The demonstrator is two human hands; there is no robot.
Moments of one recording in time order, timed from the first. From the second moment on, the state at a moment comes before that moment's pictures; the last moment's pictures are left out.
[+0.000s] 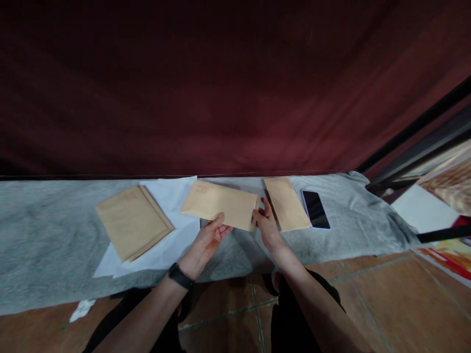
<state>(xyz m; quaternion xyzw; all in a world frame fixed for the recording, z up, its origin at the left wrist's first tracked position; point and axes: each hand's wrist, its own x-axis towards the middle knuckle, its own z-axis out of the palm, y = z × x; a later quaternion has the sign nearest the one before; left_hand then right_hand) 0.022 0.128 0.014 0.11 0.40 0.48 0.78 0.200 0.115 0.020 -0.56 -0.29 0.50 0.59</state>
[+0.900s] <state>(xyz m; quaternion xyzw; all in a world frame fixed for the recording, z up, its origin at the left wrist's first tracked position) -0.007 0.168 0.031 0.23 0.50 0.60 0.58 0.224 0.079 0.010 -0.55 -0.34 0.65 0.40</state>
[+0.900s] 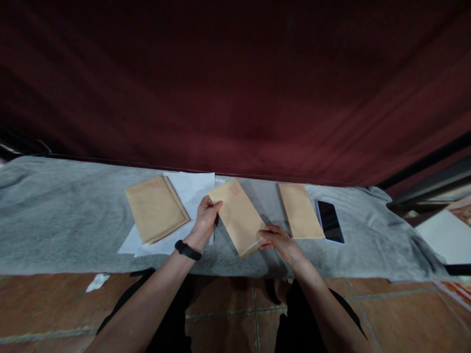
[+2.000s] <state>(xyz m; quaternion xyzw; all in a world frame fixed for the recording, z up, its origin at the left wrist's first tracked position) 0.037 0.191 -0.017 0.76 0.47 0.33 0.30 0.225 0.079 0.006 -0.64 -0.39 0.61 0.23</state>
